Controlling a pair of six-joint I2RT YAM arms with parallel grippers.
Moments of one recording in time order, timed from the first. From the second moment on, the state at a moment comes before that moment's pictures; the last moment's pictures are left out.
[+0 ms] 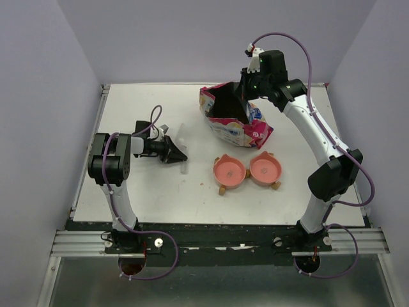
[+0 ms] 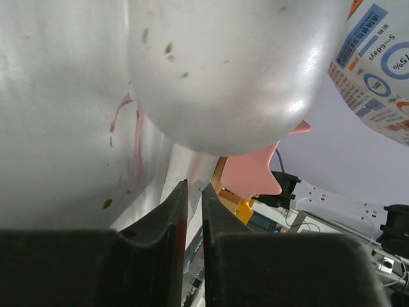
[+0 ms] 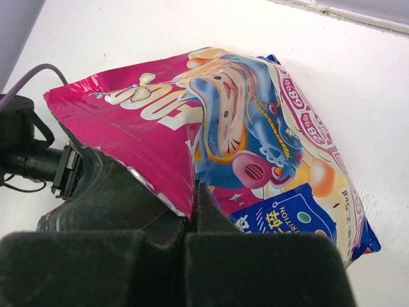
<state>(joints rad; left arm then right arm) -0.04 1.99 0.99 -0.08 1.05 -0.65 0.42 1.81 1.92 -0.64 -0.17 0.18</state>
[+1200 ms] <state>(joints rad) -0.06 1.95 0.79 0.39 0.99 -1.01 0.42 1.81 1.92 -0.65 -0.18 0.18</state>
